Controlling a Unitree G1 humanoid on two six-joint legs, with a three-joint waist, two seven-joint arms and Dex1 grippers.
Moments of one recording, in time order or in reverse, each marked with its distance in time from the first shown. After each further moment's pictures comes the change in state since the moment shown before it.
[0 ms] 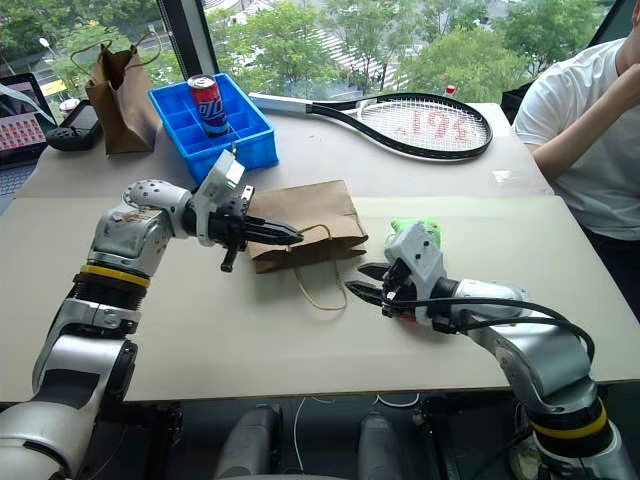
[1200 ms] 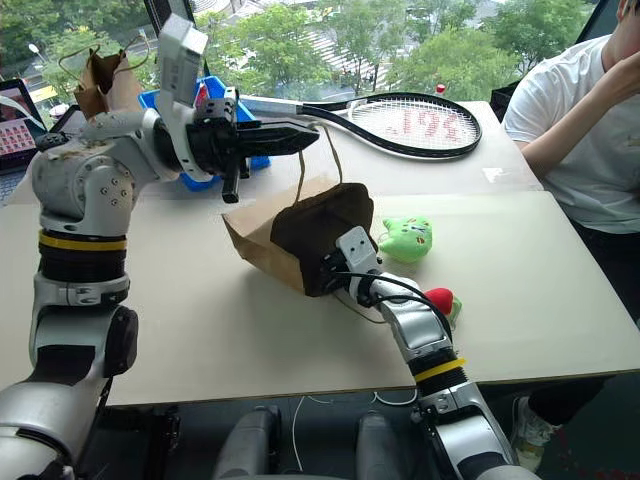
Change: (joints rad) left arm -0.202 0.025 0.144 -0.207 -0.185 0.223 0.270; right arm -0.212 0.425 0.188 0.754 -0.465 -0.477 -0.113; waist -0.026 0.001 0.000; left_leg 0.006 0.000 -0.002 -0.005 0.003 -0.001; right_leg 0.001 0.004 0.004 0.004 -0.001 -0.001
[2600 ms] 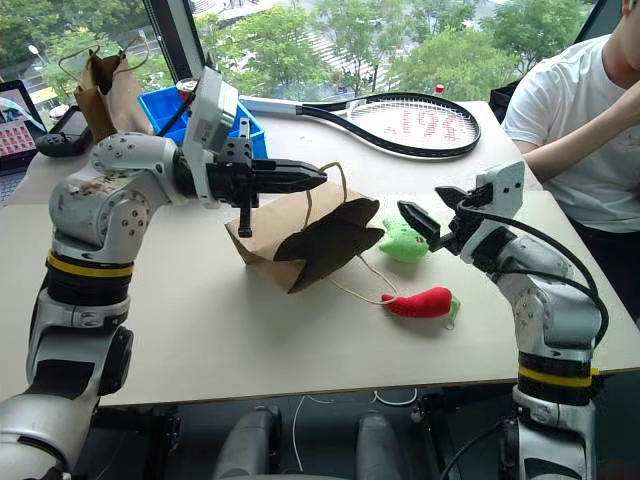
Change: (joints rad) left arm 0.133 -0.005 -0.093 -0.132 0.063 -0.064 0.051; right arm 0.032 -0.325 -0.427 -0.149 0.280 0.185 0.118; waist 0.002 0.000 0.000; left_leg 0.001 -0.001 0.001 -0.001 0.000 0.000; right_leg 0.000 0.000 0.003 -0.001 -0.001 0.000
